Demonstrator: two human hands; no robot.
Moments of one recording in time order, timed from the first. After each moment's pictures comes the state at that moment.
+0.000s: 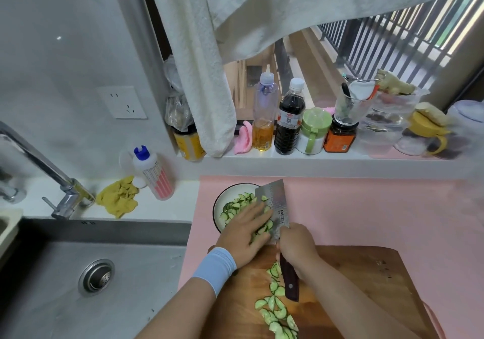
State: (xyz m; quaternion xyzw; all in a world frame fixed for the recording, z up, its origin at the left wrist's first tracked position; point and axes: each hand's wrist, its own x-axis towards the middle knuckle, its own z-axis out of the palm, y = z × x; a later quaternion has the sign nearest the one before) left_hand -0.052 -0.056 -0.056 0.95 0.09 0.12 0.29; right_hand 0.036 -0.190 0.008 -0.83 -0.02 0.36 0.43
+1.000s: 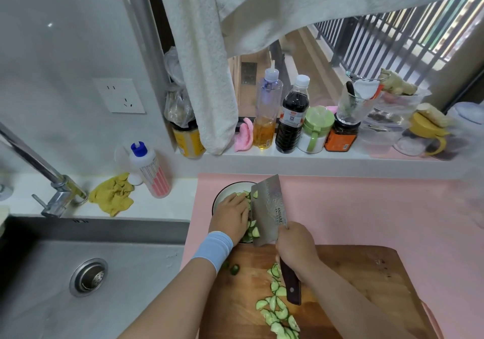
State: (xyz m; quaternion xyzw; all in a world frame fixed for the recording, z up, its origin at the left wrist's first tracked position) left_hand -0.030 -0.017 -0.066 0.94 0.23 0.11 0.22; right_hand 0.029 -0.186 0.016 -0.87 -0.09 0.32 0.38
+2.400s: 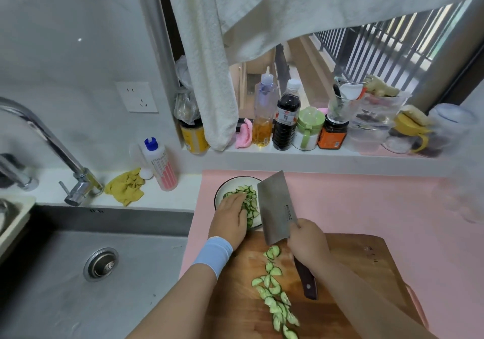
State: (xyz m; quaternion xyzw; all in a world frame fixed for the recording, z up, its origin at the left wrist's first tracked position) left_hand -0.073 -0.068 -0.047 0.90 0.27 0.19 0.28; right_hand 0.025 -0.246 0.014 -0.90 -0.17 0.25 0.32
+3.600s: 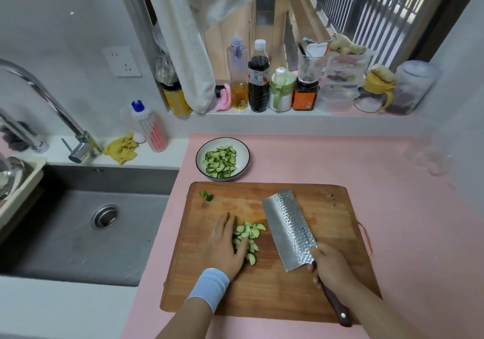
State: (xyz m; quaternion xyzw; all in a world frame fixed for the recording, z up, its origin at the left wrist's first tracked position) left_hand -0.161 -0.258 -0.108 0.88 0.34 0.17 0.27; right_hand 0.000 -0.462 -0.055 -0.81 -0.07 0.40 0.43
